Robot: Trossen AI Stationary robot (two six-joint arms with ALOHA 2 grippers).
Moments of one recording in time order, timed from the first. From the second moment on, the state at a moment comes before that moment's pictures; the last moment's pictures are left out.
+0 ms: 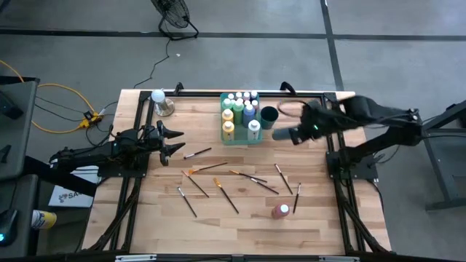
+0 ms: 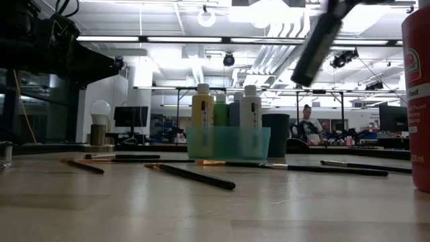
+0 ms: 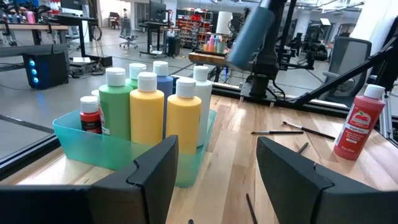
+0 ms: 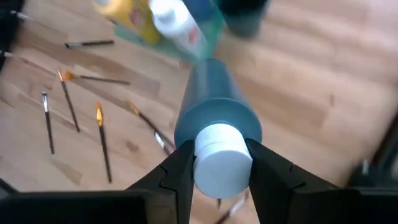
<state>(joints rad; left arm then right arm) 0.17 0.02 0.02 0.01 -0.09 -0.11 0.03 1.24 1.55 -1.46 0.23 1.17</state>
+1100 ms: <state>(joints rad) 0.17 0.02 0.02 0.01 -0.09 -0.11 -0.25 1.71 1.88 -1.22 0.16 -0.30</state>
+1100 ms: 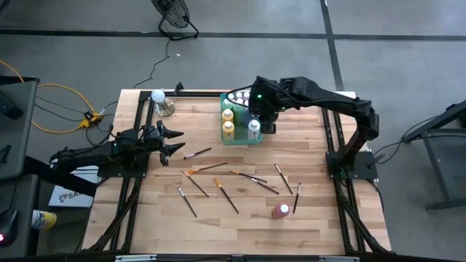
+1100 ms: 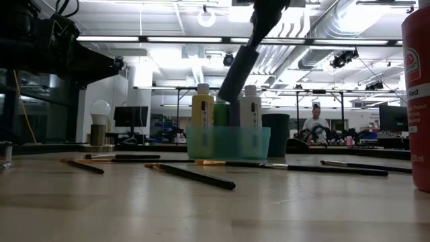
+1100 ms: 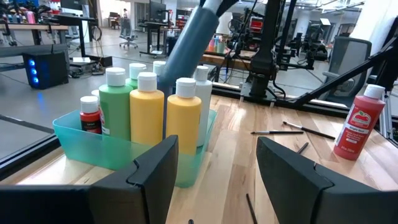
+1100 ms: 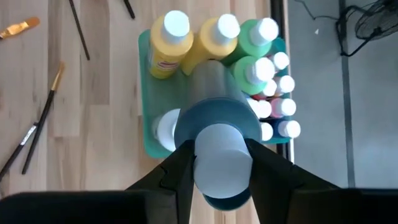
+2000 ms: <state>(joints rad) 0.17 0.02 0.02 0.01 -0.09 -0.11 -0.29 1.94 1.88 -1.12 0.15 -0.17</state>
